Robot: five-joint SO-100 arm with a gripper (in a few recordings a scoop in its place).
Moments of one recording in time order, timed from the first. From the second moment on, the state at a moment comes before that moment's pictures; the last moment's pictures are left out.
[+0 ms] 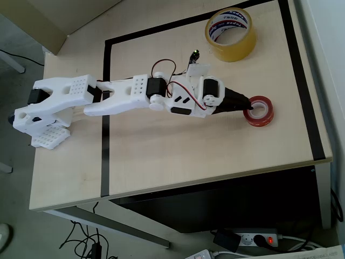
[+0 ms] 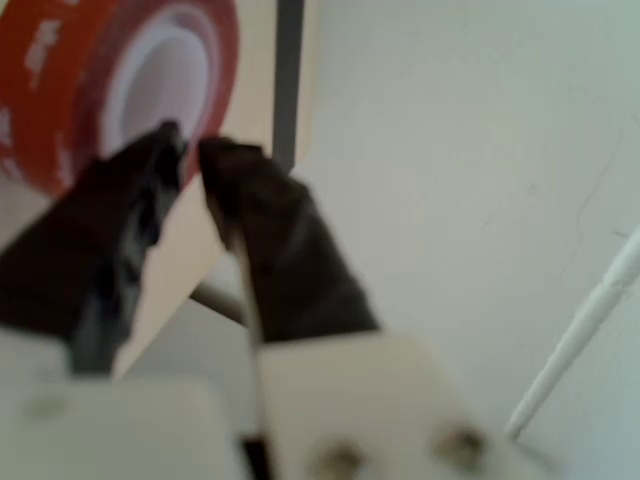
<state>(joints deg) 8.5 9.1 6.9 29.1 -5.8</state>
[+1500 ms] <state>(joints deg) 7.3 12.4 -11.0 85.9 -5.8</state>
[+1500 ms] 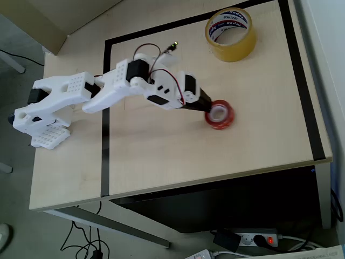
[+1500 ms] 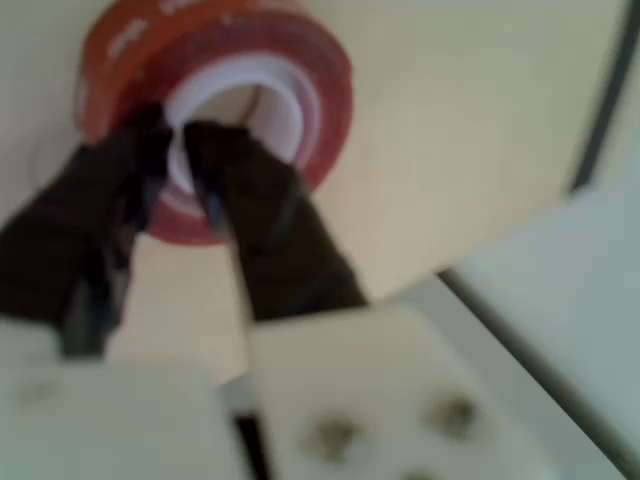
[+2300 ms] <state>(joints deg) 1.2 20.1 -8.7 102.7 -5.8</state>
